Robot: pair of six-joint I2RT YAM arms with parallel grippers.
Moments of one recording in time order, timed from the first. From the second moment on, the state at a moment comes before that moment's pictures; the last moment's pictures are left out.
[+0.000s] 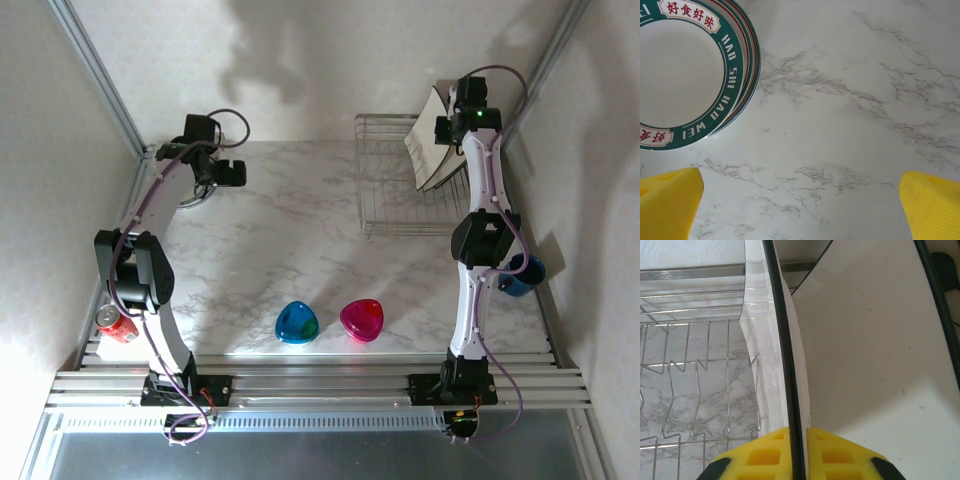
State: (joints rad) left arm -0.08 1.89 1.75 -0.85 -0.05 -0.13; right arm 0.00 2.42 2.66 -1.06 0.06 0.00
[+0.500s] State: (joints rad) left arm -0.08 1.89 1.75 -0.85 -0.05 -0.13; right arm 0.02 2.40 2.66 -1.09 0.09 0.01
